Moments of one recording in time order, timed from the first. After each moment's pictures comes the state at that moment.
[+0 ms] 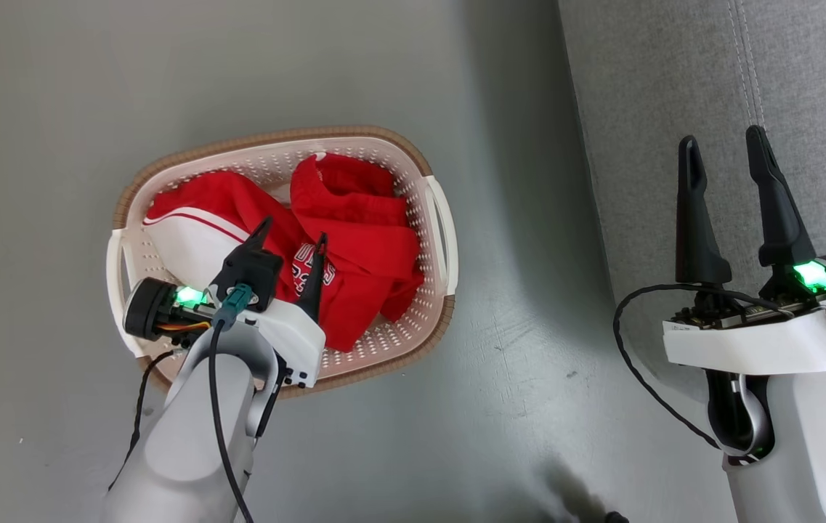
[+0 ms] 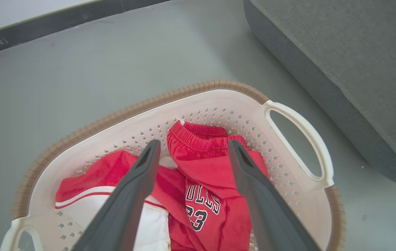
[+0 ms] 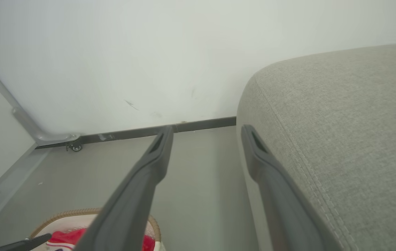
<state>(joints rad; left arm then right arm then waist) -0.65 0.06 -0.37 0.83 -0.09 0.04 -0.25 -0.31 -0.04 0.01 0.08 0.22 0.12 -0.25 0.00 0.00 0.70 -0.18</state>
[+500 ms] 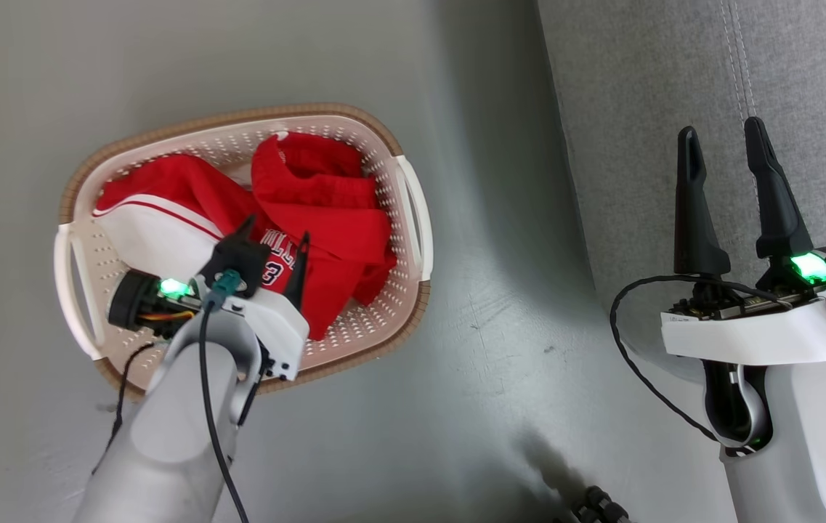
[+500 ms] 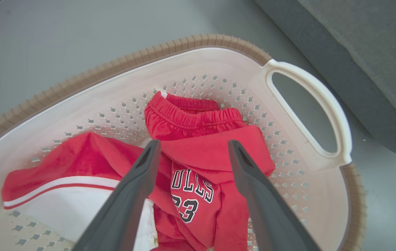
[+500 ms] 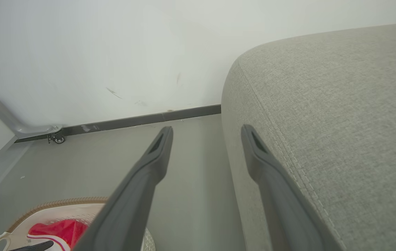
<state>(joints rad) -0.71 0.08 -0.38 0.93 -0.08 0.02 -0.24 -0.34 -0.04 0.01 0.09 0.25 0.12 -0.25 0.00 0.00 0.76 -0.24</state>
